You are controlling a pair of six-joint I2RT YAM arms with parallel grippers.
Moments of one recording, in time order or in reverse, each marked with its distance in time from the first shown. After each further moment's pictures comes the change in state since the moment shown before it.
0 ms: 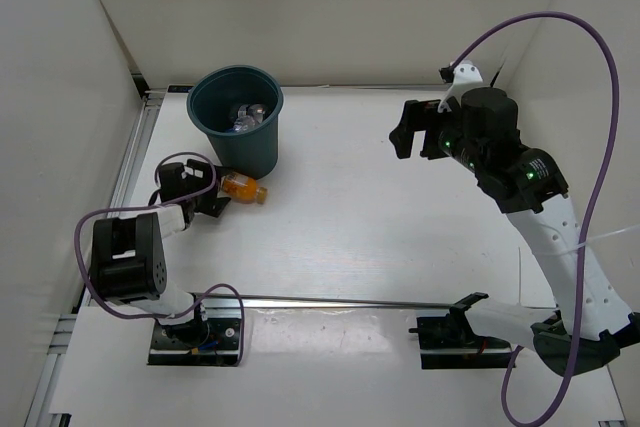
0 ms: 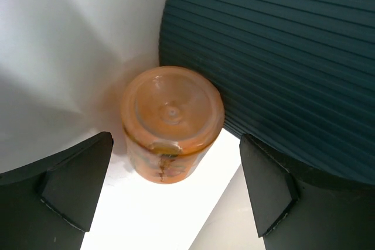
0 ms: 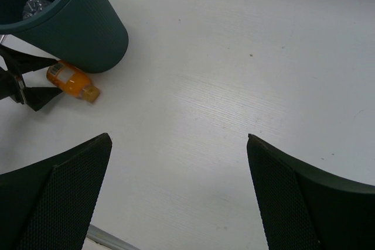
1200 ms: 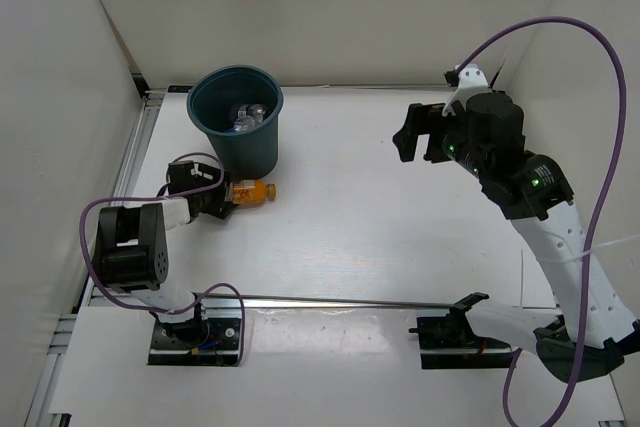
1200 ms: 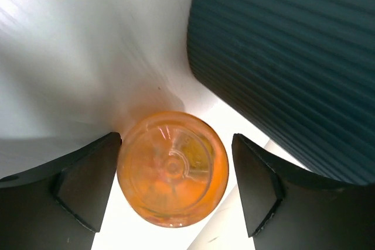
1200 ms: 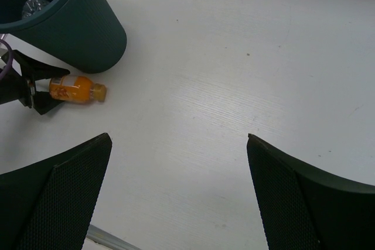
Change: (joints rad) left arm -0.053 0.077 0.067 -0.116 0.003 0.028; right arm 0.000 -0.032 -0.019 0.000 0.014 0.000
